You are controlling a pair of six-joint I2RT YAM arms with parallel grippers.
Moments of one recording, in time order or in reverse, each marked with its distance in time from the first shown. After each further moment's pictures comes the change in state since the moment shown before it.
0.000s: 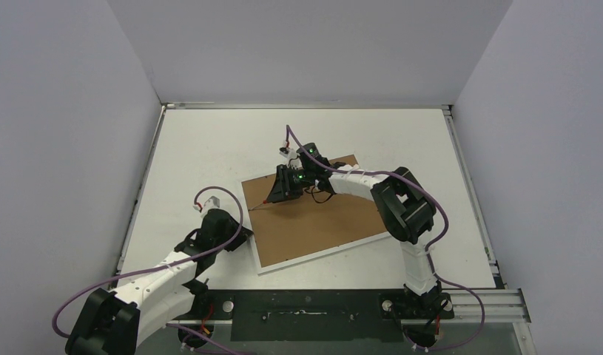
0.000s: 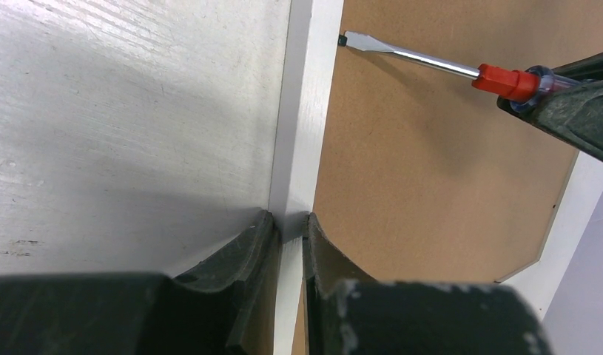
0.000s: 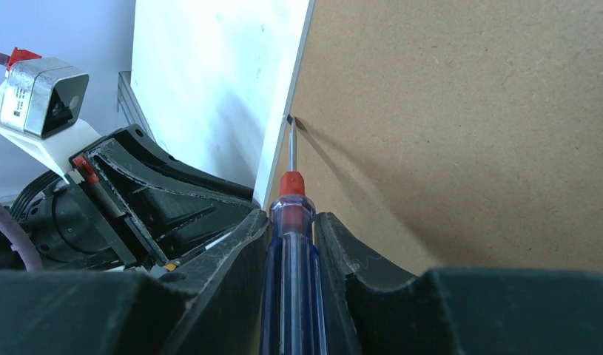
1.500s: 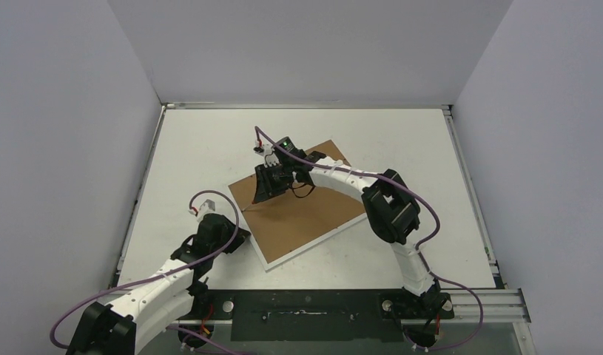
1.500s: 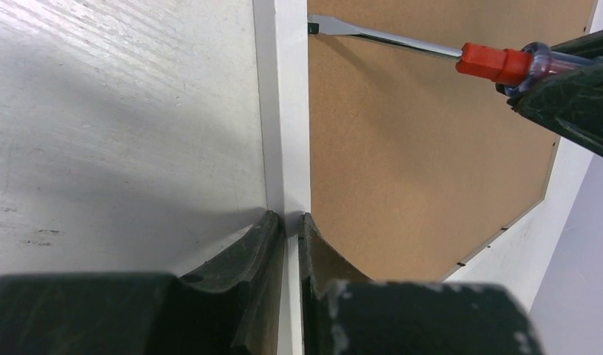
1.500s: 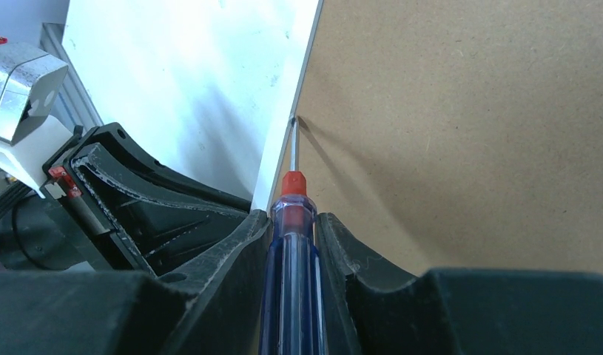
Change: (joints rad) left arm 0.013 -0.090 -0.056 0.014 -0.003 -0.027; right arm 0.096 0.092 0.314 -0.328 0.105 -0.214
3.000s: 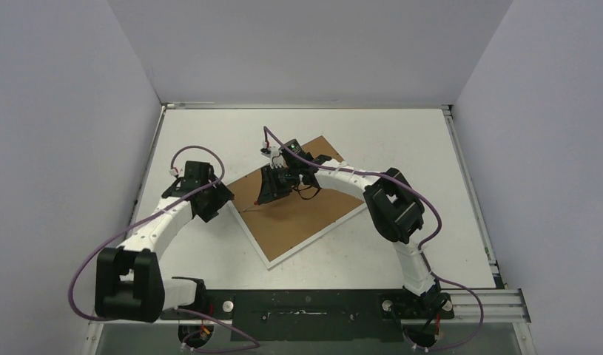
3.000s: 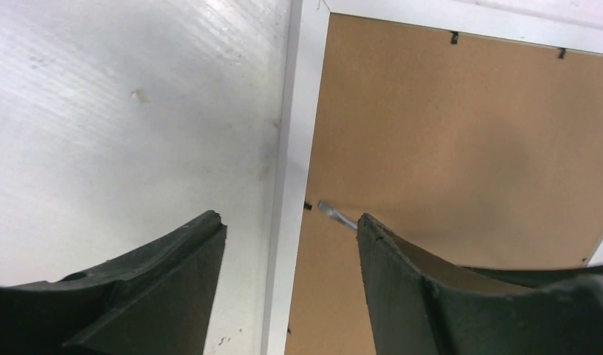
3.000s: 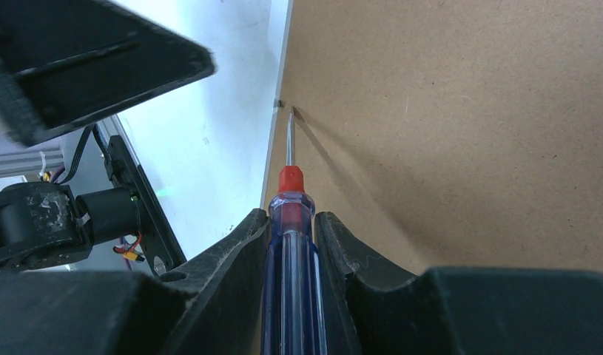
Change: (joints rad) left arm 0.321 0.365 0.577 -0.460 -0.005 0.189; right arm -0.023 -0.024 -0.091 0.087 -0.040 0.039
